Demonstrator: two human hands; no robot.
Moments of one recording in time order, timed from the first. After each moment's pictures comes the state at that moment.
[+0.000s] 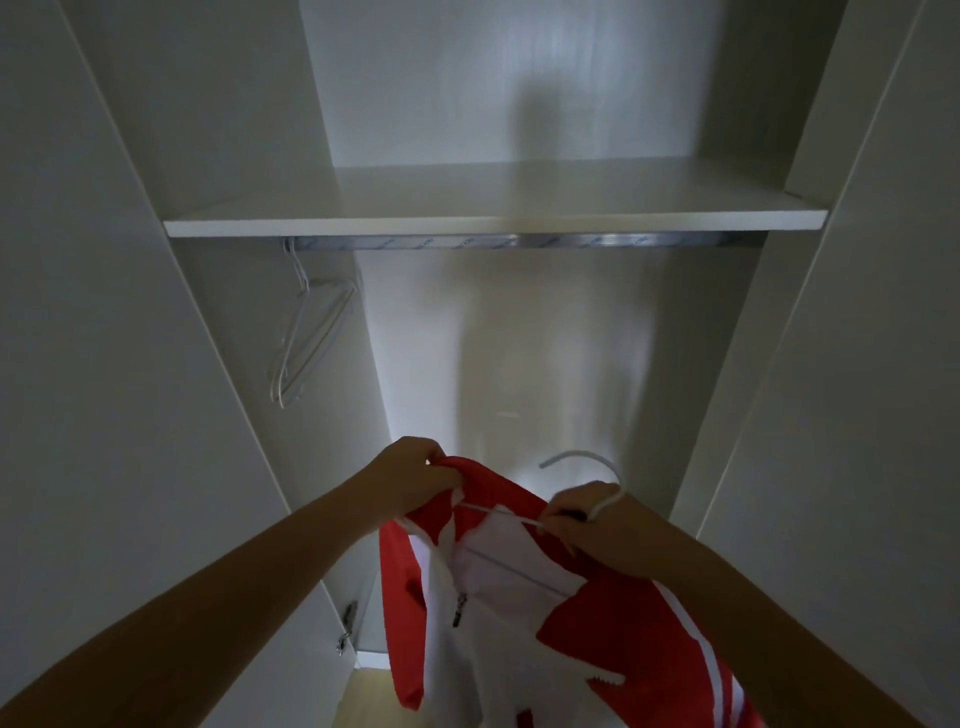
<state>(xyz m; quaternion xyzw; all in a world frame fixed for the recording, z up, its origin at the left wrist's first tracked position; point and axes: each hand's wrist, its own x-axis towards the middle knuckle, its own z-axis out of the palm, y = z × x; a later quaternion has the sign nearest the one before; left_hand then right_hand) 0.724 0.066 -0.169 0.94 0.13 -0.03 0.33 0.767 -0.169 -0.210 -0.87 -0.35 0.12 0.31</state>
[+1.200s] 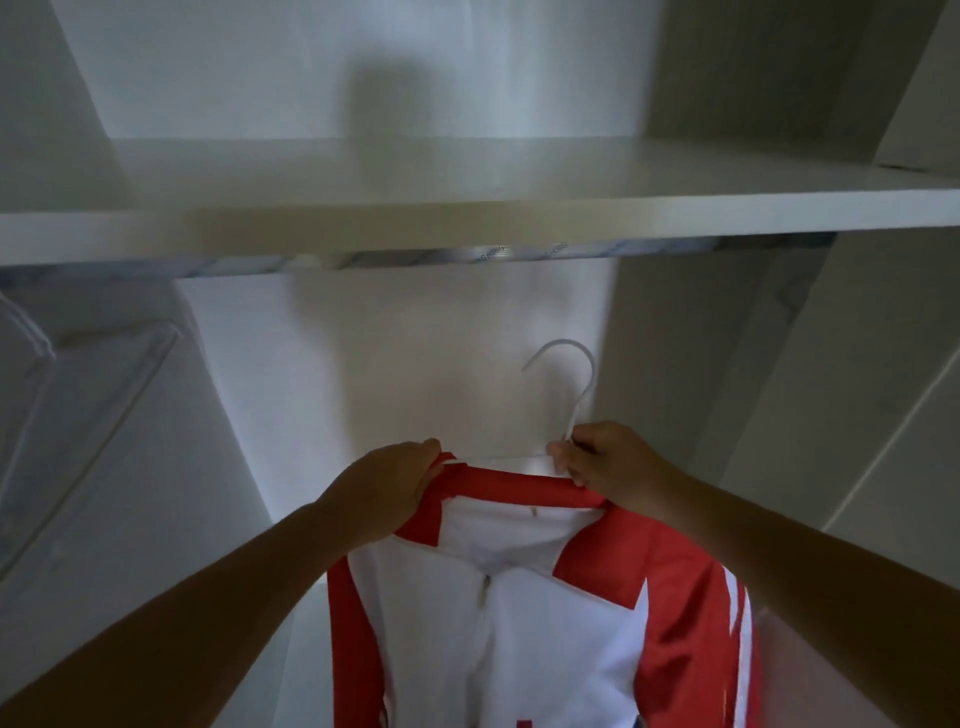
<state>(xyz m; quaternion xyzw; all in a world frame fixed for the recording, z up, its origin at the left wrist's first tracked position) 1.040 0.125 -0.275 0.97 -0.20 0.07 0.11 1.044 -0.137 -0.243 -0.90 -0.13 0.01 0.42</state>
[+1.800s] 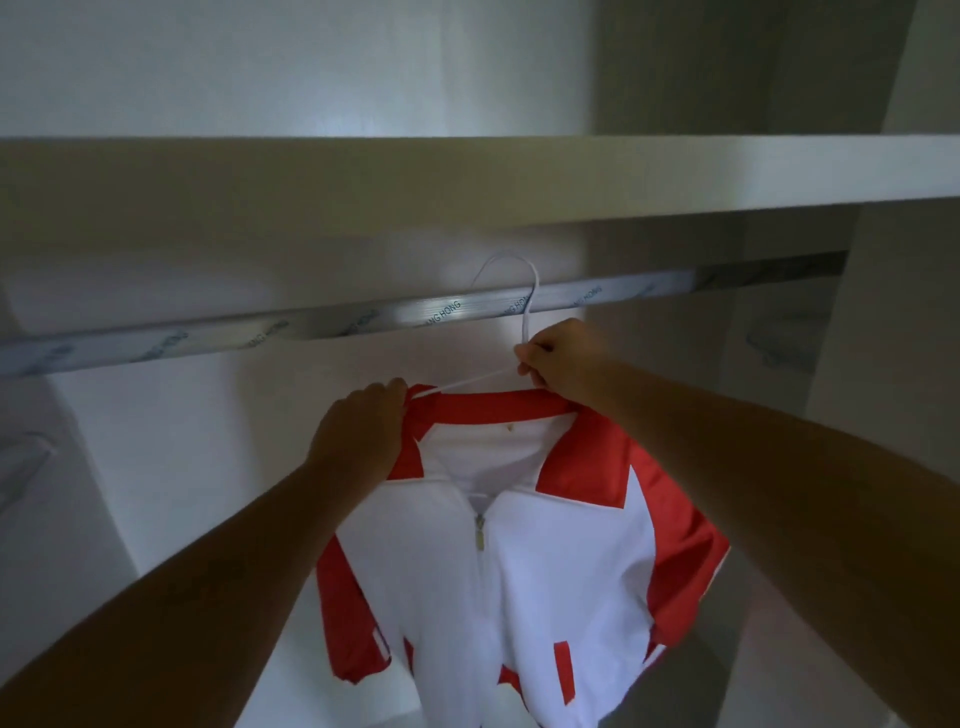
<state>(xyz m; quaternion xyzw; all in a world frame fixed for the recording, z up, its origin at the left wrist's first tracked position) 1.191 0.103 -0.224 0.96 -0.12 0.27 0.02 1.194 -0.121 -0.168 -0.91 -0.09 -0.17 0.38</state>
